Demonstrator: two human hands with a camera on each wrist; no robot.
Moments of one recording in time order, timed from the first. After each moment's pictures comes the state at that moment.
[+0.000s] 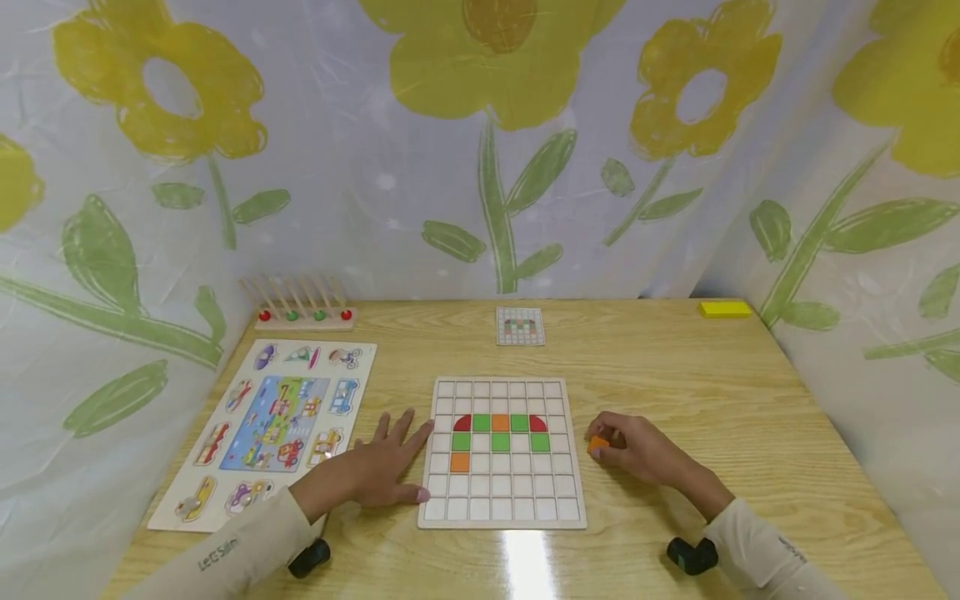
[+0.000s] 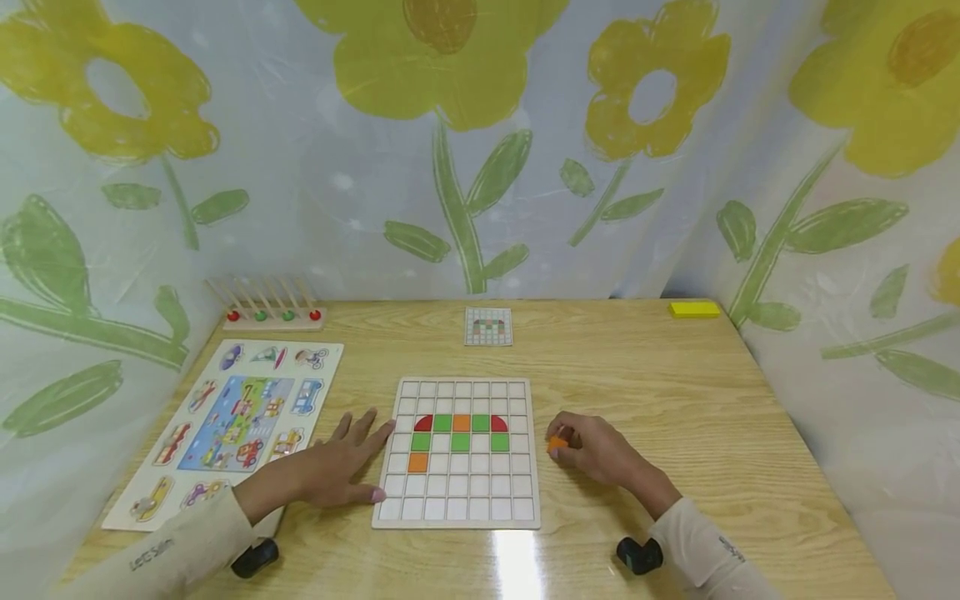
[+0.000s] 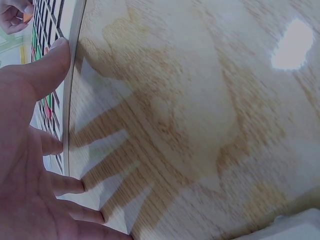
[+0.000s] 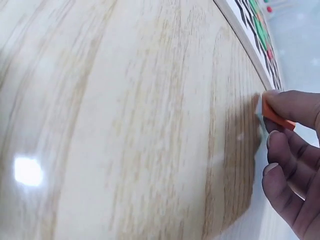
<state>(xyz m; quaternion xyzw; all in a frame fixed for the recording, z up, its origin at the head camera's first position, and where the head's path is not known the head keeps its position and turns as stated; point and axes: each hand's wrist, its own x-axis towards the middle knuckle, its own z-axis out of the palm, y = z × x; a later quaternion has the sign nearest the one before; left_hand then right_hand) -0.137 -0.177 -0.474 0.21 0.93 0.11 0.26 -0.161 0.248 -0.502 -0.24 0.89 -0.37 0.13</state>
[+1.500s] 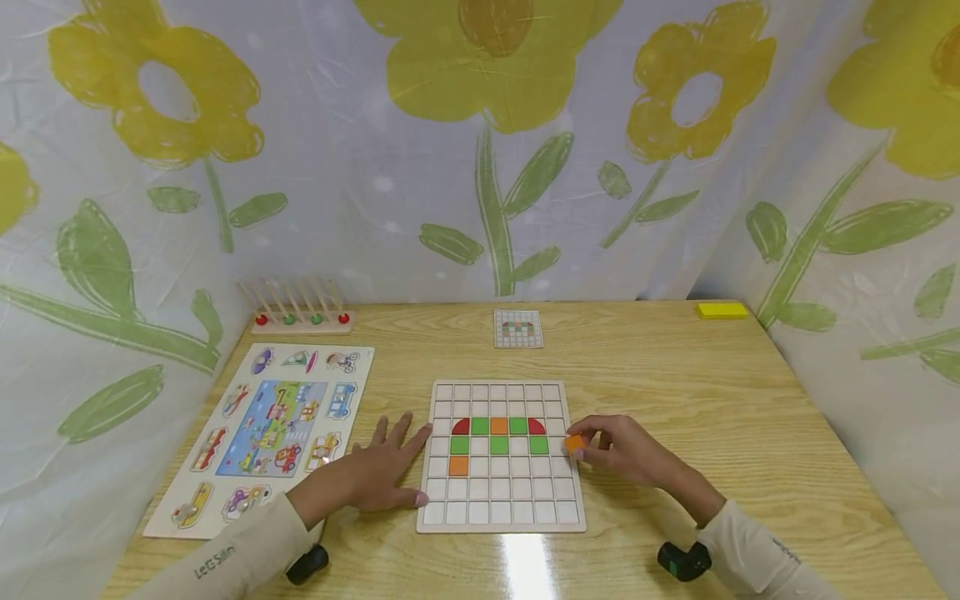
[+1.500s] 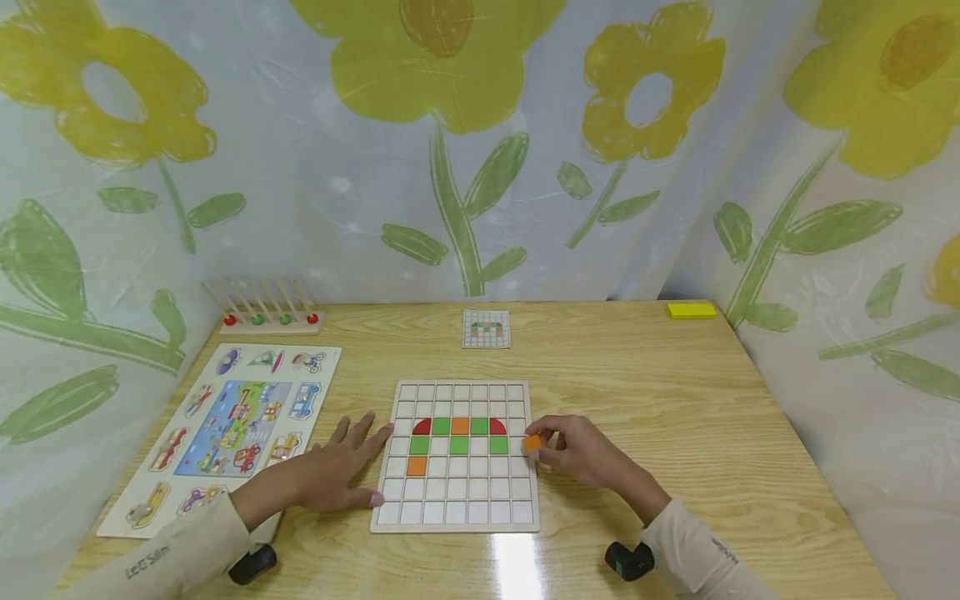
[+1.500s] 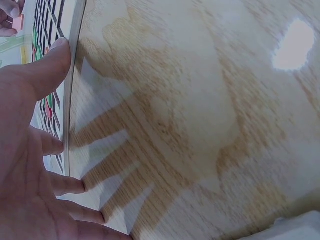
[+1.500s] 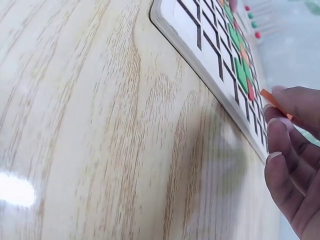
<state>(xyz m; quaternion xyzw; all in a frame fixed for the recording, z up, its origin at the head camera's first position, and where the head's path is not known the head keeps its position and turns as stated) -0.135 -0.176 -0.469 0.22 0.93 0.13 0.26 -0.159 0.228 -0.488 -0.26 0.87 -0.41 0.14</state>
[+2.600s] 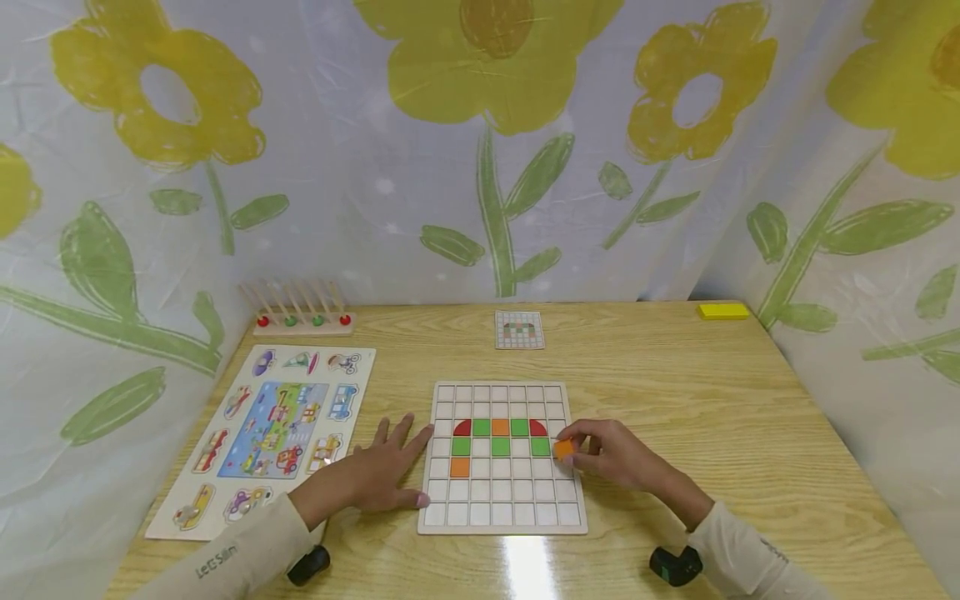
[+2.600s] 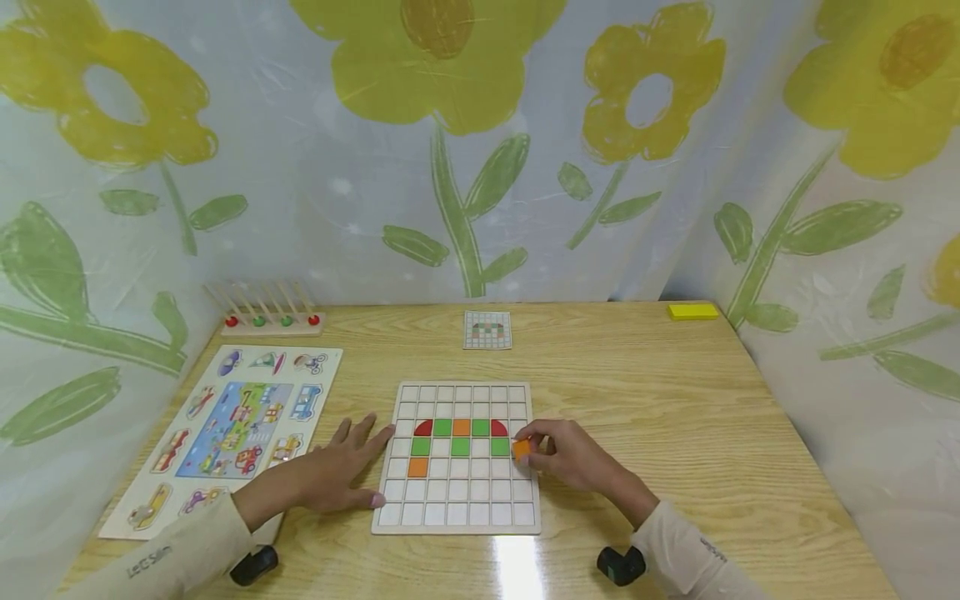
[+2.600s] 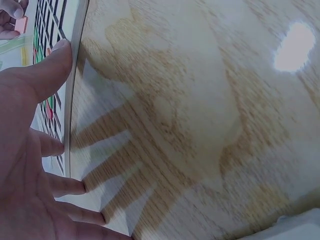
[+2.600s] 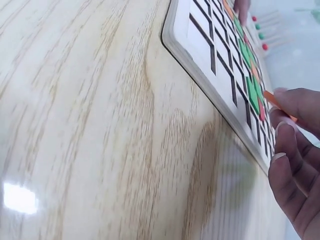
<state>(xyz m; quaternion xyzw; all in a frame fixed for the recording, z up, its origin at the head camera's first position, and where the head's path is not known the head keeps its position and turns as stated) -0.137 -0.176 -0.474 0.21 0.93 0.12 0.26 -0.155 0.212 -0.494 -0.25 0.86 -0.42 0.15</state>
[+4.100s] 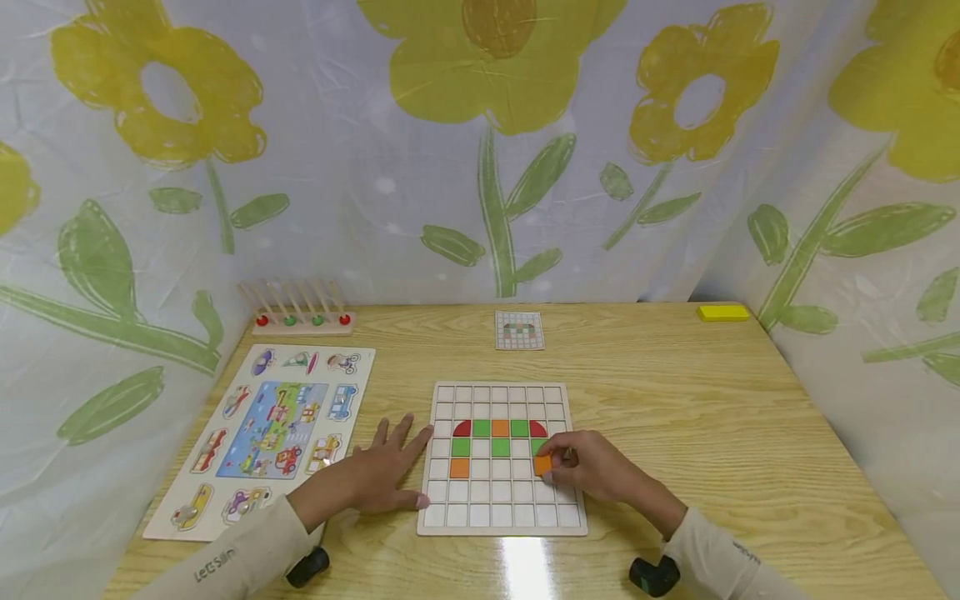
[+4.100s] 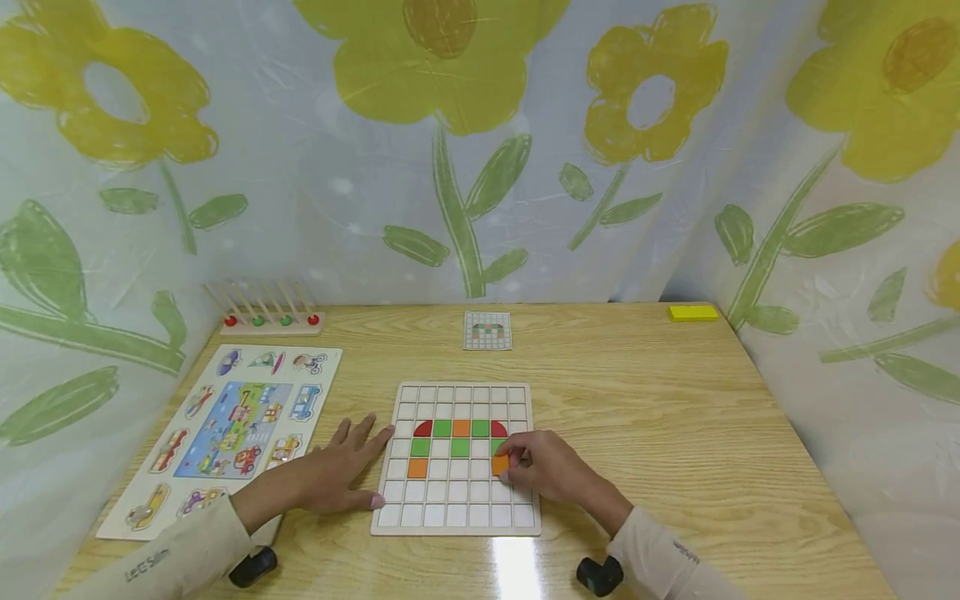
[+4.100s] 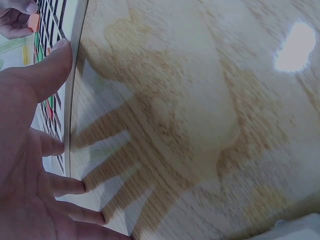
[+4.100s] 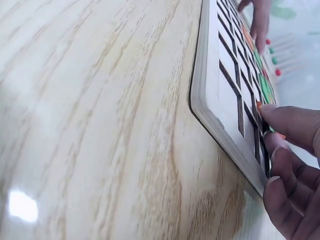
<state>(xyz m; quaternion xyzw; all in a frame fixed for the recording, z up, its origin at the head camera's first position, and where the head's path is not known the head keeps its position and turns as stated) -0.136 -0.177 -0.475 0.21 0.93 0.12 0.26 -0.148 0.181 -0.501 -0.25 0.88 -0.38 0.15</state>
